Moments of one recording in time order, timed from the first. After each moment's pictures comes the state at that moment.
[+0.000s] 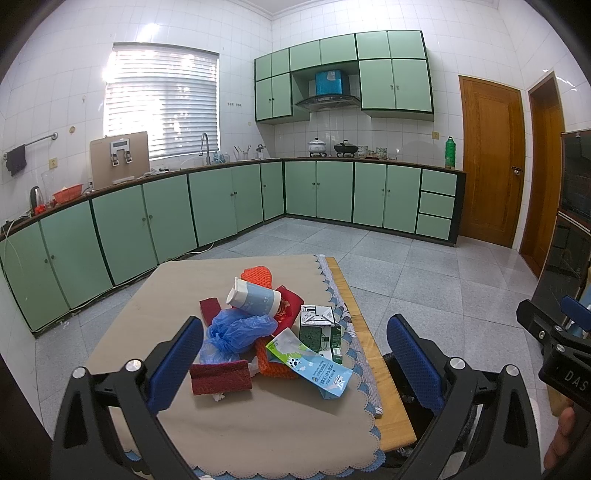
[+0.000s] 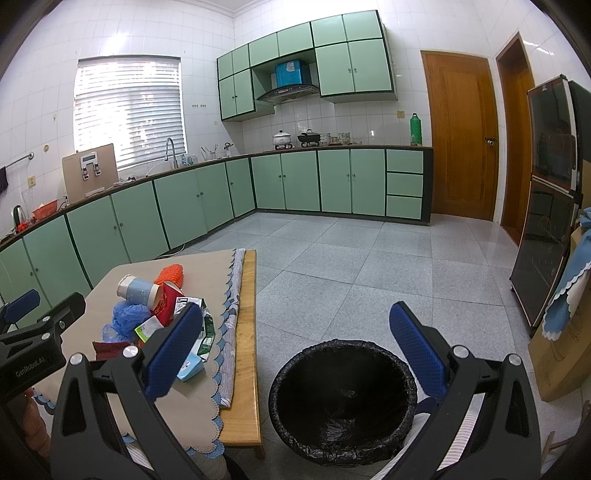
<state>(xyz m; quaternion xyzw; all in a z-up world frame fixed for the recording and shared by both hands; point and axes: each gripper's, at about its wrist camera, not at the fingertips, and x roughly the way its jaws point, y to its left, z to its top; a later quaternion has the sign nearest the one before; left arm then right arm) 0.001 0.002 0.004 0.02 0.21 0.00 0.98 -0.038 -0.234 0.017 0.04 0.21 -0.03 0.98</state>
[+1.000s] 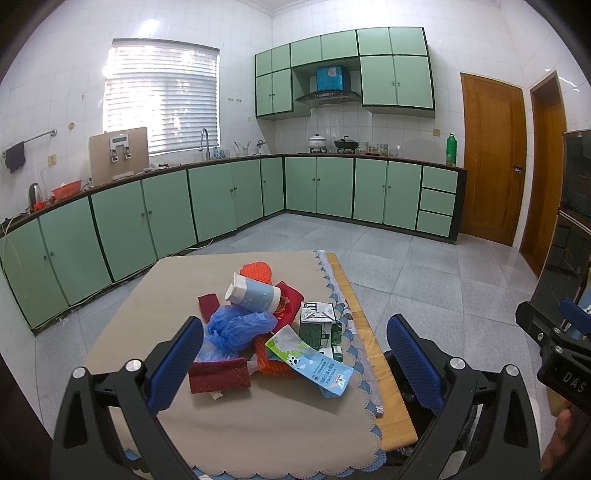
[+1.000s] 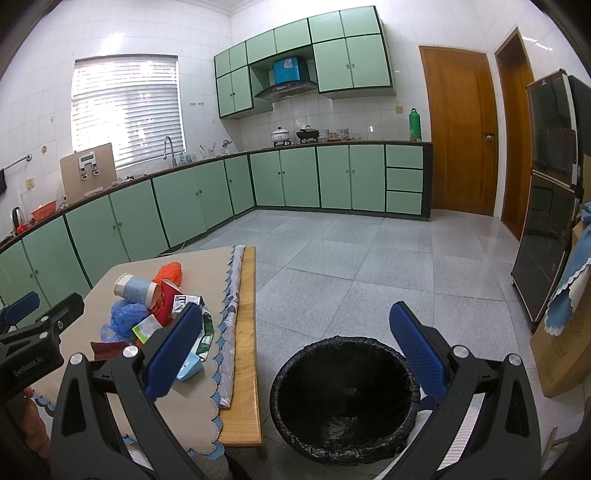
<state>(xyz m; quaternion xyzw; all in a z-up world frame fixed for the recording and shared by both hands) 0.007 0.004 0.003 0.02 0.22 0.00 0.98 -0.033 -0.232 0.011 0.05 0.22 -0.03 0.97</state>
